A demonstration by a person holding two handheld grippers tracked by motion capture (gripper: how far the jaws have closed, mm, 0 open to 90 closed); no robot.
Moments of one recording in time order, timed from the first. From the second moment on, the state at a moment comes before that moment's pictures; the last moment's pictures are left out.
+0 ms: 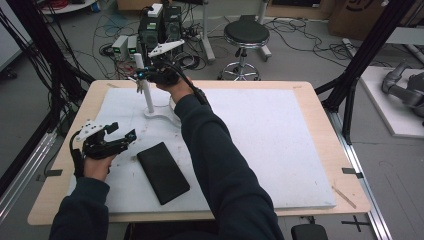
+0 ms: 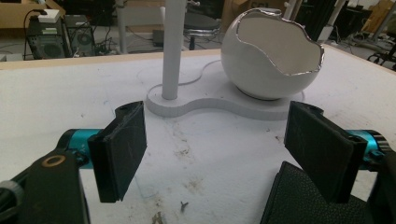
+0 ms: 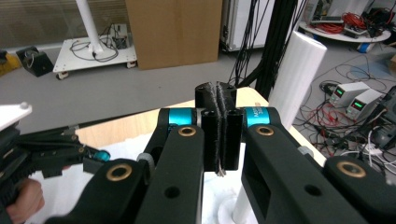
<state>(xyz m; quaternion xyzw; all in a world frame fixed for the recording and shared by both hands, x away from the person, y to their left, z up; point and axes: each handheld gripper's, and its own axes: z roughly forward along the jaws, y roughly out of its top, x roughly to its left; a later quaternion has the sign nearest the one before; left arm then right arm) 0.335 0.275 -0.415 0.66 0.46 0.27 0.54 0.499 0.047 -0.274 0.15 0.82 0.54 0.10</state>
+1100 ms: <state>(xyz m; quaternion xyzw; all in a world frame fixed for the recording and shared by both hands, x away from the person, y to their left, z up) 0.335 0.266 -0.418 0.67 0.45 0.25 0.54 0.458 -0.180 -0.324 0.31 0.81 0.46 0.21</state>
